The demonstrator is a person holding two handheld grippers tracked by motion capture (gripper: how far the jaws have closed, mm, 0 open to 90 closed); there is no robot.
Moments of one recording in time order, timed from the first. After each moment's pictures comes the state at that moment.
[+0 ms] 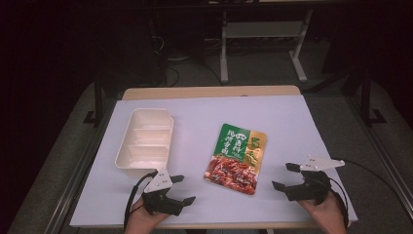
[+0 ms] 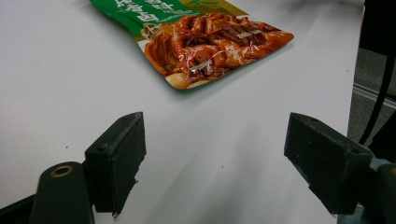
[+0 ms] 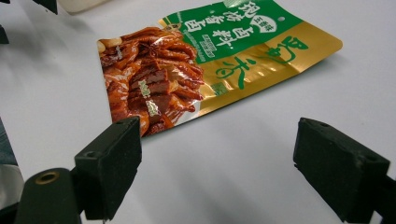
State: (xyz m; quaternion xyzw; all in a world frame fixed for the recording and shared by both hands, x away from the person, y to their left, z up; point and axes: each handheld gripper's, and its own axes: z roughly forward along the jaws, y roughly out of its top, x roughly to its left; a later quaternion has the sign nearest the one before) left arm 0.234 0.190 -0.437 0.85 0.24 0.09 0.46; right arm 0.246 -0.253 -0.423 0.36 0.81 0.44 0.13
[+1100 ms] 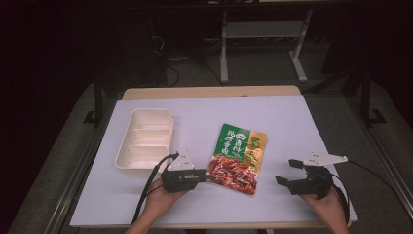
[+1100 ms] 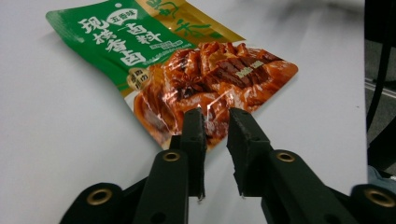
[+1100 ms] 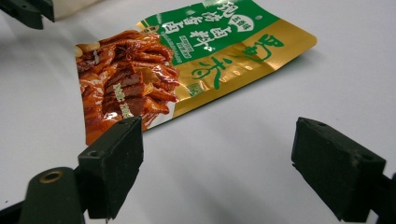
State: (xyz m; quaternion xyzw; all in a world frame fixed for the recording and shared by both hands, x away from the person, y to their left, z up) left arm 0.279 0.138 -0.415 0.87 0.21 0.07 0.44; right arm 0.262 -0.265 -0.429 0.38 0.80 0.44 0.12
